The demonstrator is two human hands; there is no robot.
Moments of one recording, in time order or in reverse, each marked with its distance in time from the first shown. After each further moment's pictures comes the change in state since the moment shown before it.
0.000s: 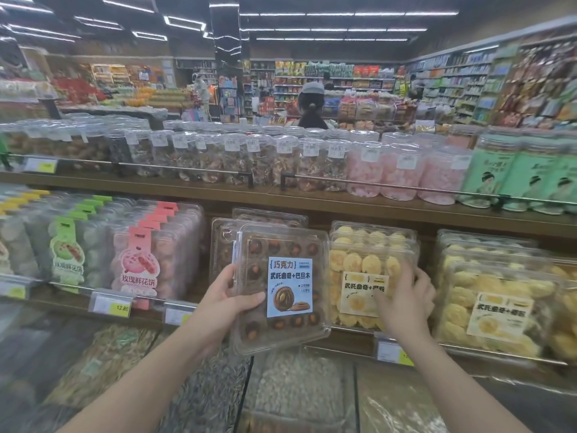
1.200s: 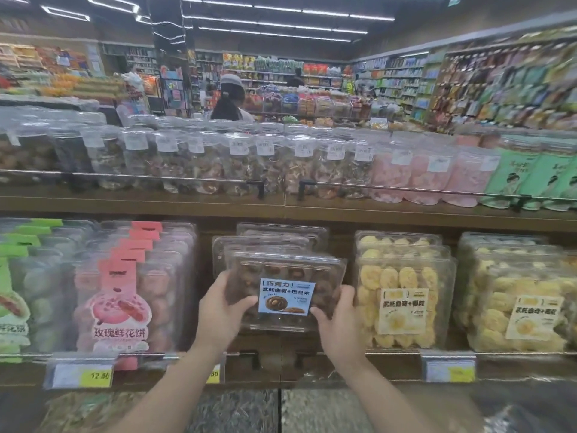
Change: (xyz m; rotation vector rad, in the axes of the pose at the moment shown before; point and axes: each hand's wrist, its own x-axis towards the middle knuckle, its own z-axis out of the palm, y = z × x) left_hand 0.140 -0.040 -0.112 0.592 0.221 0.177; right_hand -0.049 -0.151 0.125 0.275 -0.078 0.059
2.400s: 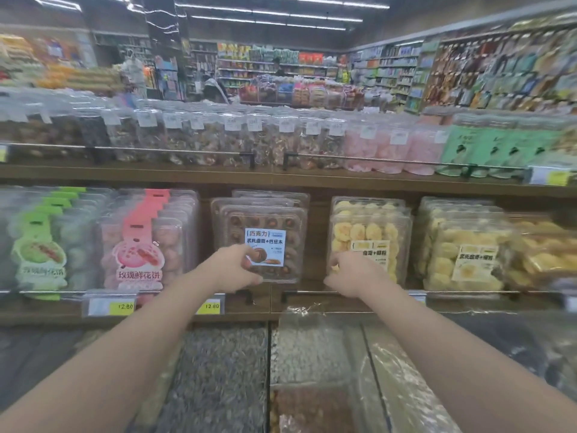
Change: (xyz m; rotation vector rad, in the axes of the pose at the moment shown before) left_hand -0.064 0.073 -0.034 0.664 -0.493 0.004; right_hand -0.033 -0.031 -0.114 -0.739 -0.415 -0.015
